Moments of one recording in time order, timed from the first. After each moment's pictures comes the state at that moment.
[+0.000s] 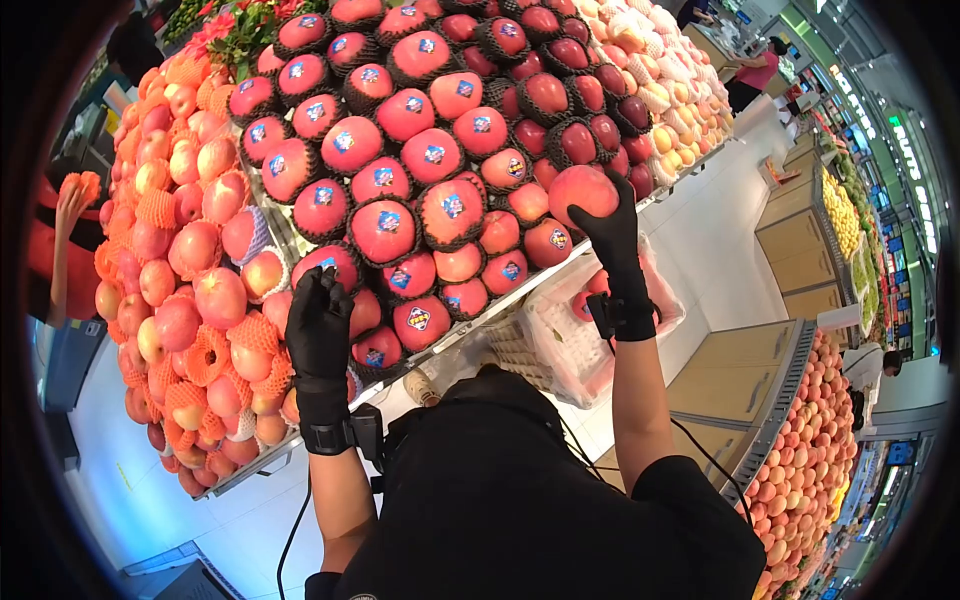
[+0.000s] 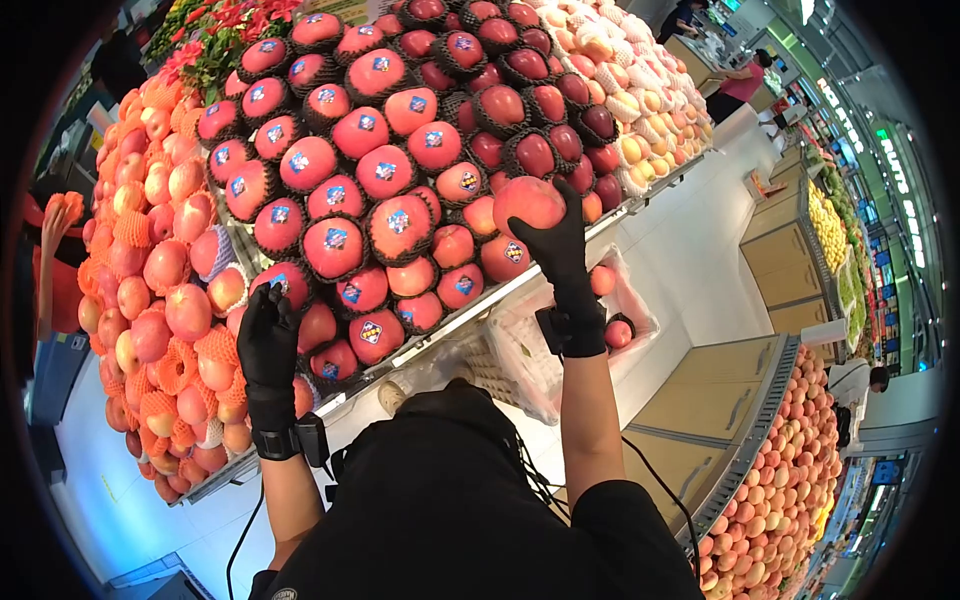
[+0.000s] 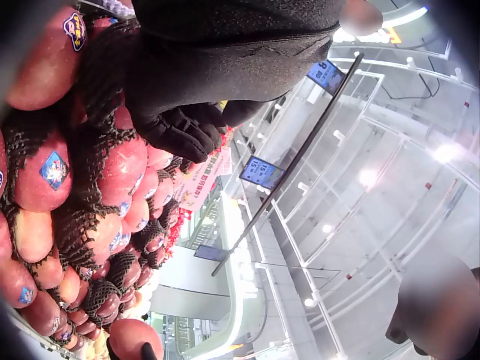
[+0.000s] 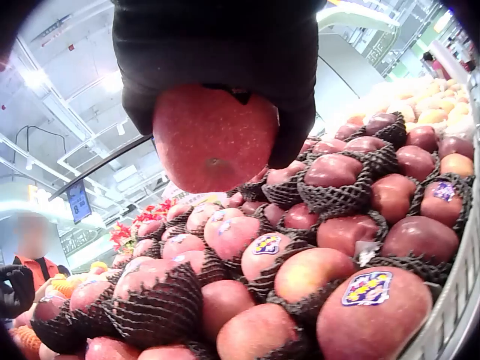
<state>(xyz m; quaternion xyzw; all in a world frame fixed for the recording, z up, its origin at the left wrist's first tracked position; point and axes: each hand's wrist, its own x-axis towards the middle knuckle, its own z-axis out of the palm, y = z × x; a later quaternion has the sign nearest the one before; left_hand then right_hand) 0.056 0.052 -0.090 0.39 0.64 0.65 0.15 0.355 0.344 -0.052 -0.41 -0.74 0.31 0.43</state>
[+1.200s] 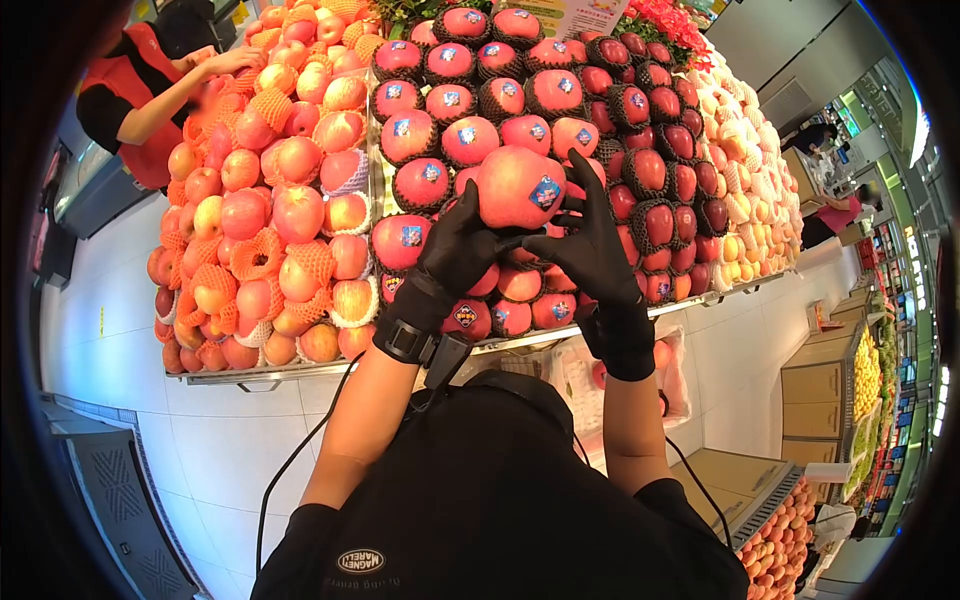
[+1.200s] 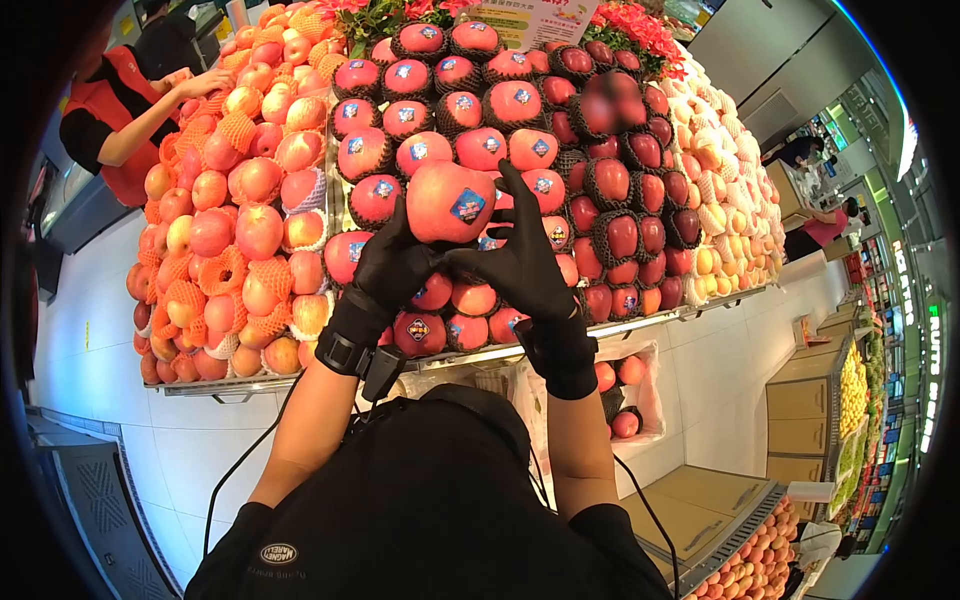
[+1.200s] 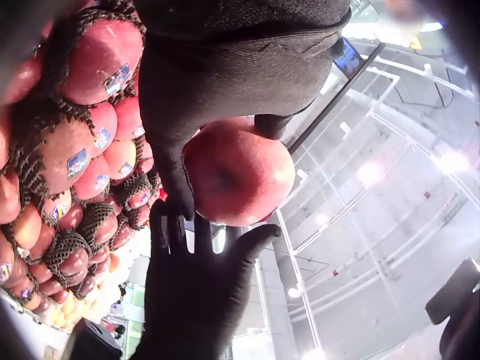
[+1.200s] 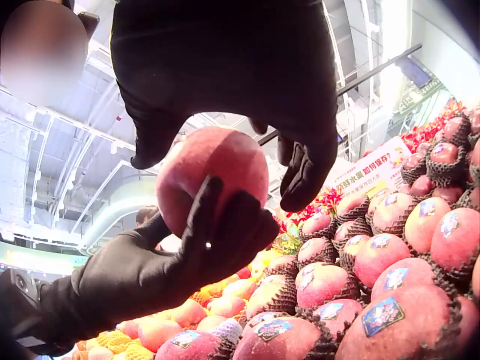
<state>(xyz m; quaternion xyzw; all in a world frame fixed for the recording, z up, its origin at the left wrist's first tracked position) 0.097 0.129 -0.016 0.45 0.46 0.72 0.26 0.224 0.259 0.054 -0.14 -0.77 0.57 0.24</state>
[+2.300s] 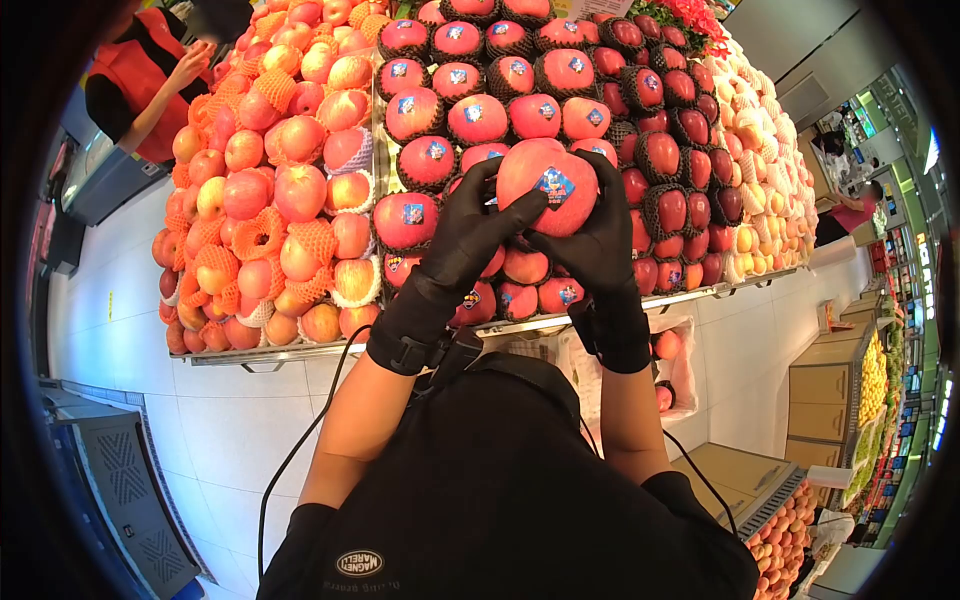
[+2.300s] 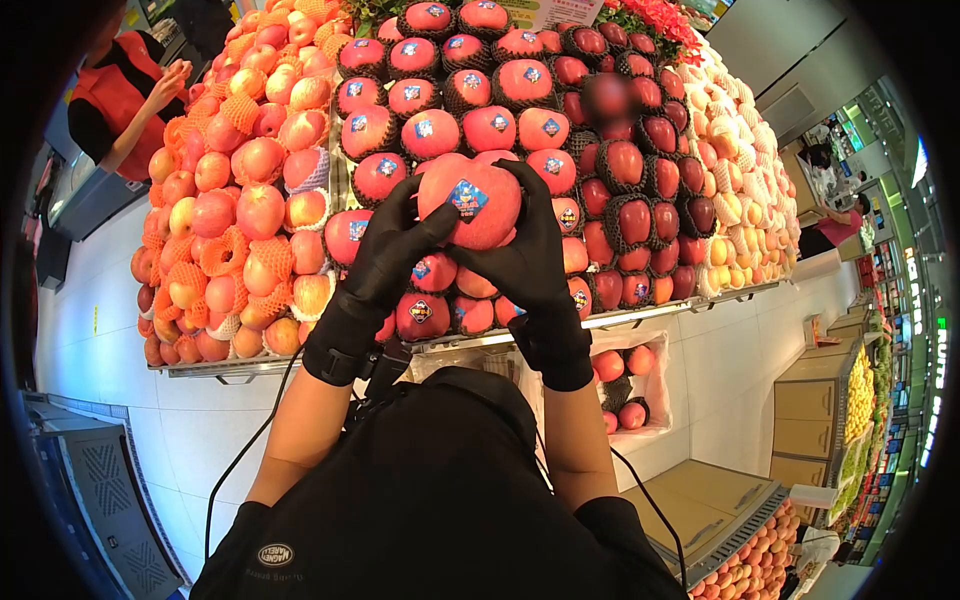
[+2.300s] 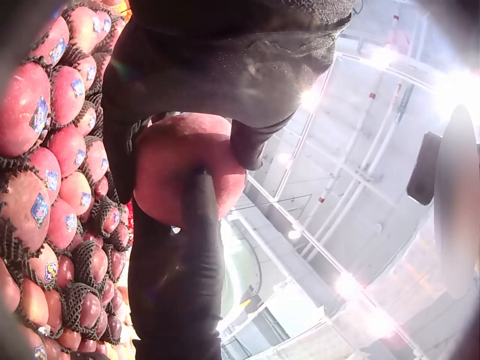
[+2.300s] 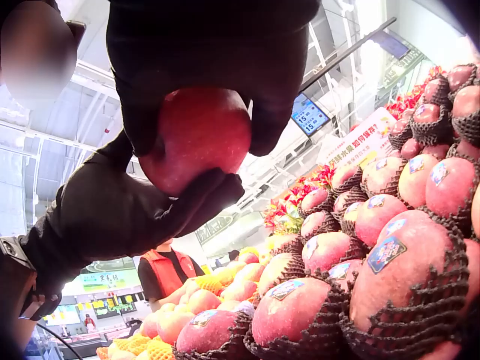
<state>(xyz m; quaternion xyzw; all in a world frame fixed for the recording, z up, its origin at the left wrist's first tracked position) 0.123 0.125 0.031 0.29 0.50 0.75 0.32 0.228 0.254 0.029 -0.08 -0.77 0.52 0.36</state>
